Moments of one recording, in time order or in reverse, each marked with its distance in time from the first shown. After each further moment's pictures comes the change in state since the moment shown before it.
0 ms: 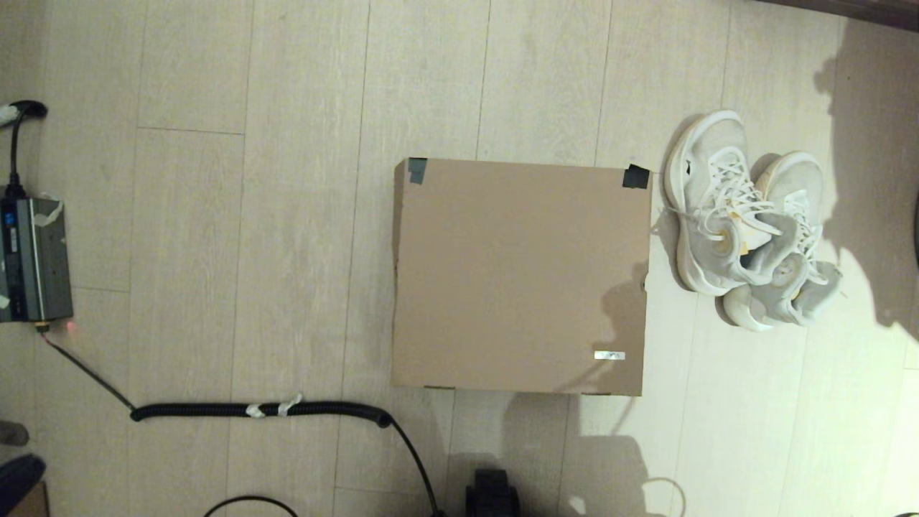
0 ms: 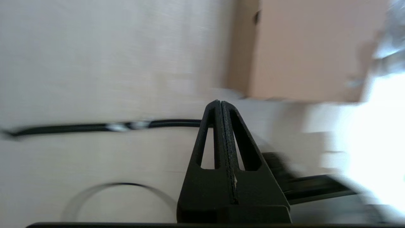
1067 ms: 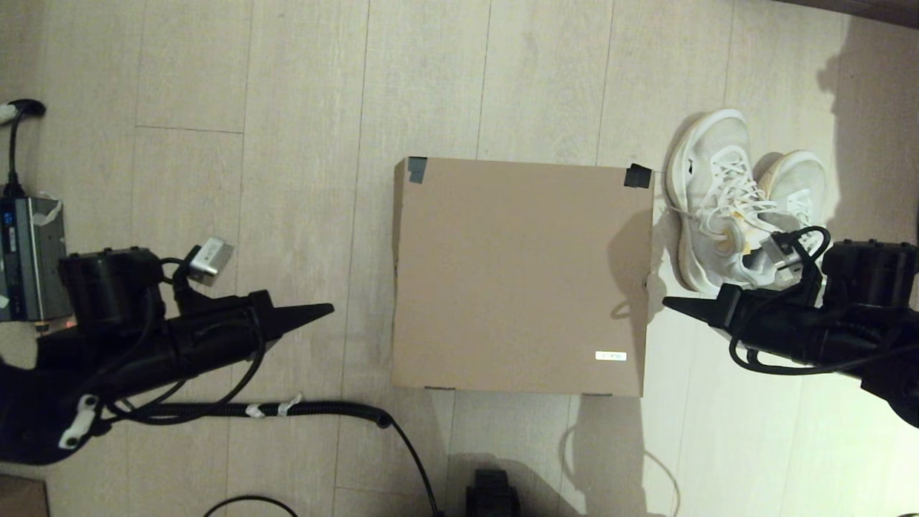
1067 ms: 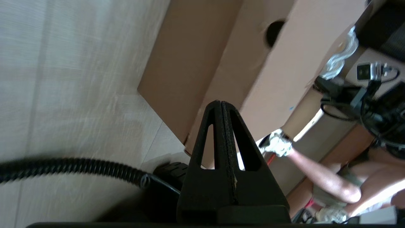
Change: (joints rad) left arm -0.045 1.233 -0.207 -0.770 -0.509 -0.324; right arm -0.004 1.255 -0.213 -0.809 0.491 0.253
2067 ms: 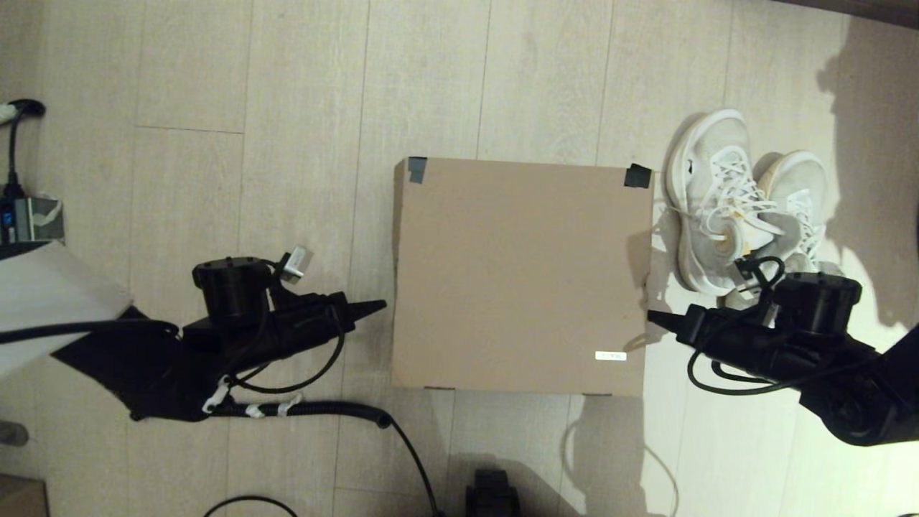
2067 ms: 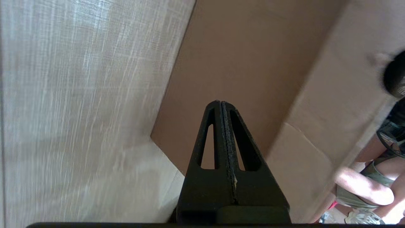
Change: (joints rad) left arm -0.116 0.344 -0.197 -0.196 0.051 0.024; right arm 0.011 0.230 0.032 -0.318 0.011 0.007
